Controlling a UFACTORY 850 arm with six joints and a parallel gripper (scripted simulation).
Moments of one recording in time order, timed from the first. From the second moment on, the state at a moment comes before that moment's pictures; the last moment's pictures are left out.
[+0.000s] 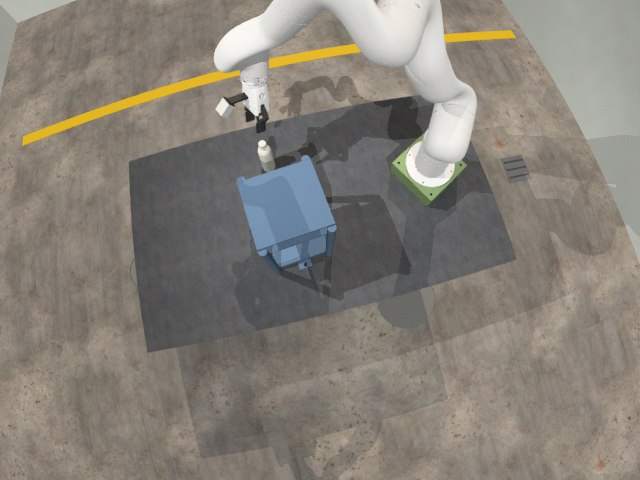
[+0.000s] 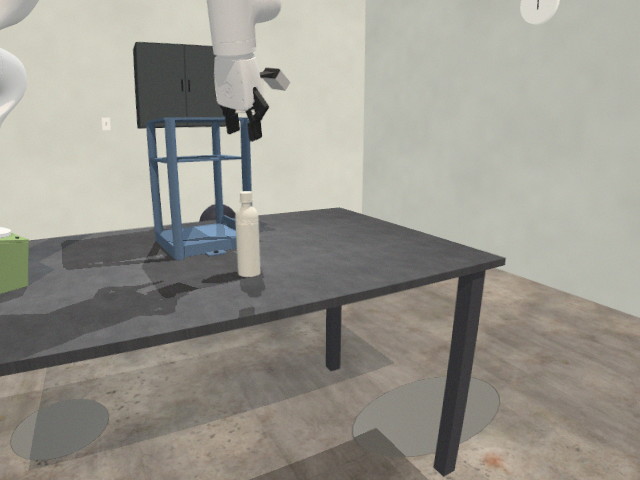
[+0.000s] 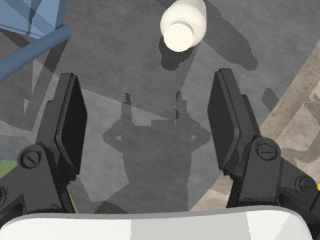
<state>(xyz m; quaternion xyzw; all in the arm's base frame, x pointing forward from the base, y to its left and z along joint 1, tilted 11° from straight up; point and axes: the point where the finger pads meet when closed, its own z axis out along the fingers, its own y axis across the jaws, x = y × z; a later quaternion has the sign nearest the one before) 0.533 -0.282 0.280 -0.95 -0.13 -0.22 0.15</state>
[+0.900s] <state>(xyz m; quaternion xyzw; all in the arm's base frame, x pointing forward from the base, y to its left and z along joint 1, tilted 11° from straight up) 0.533 -0.281 0.273 -0.77 -0.34 -0.43 0.32</state>
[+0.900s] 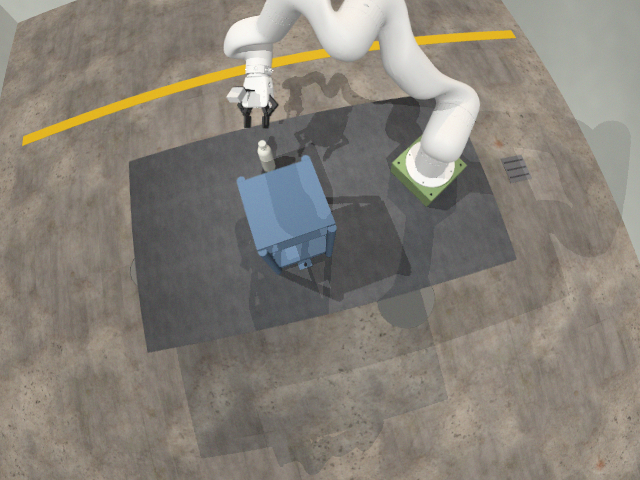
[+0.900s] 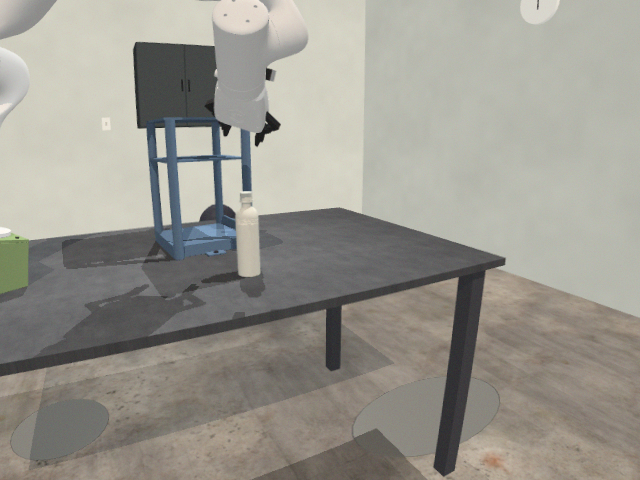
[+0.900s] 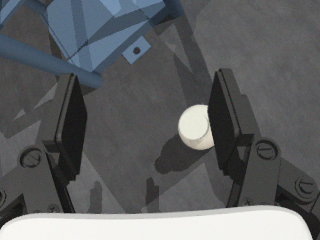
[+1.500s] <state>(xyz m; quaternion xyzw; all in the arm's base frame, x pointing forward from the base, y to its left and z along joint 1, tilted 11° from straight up) 0.533 -0.279 0.267 -0.59 -0.45 -0.52 0.42</state>
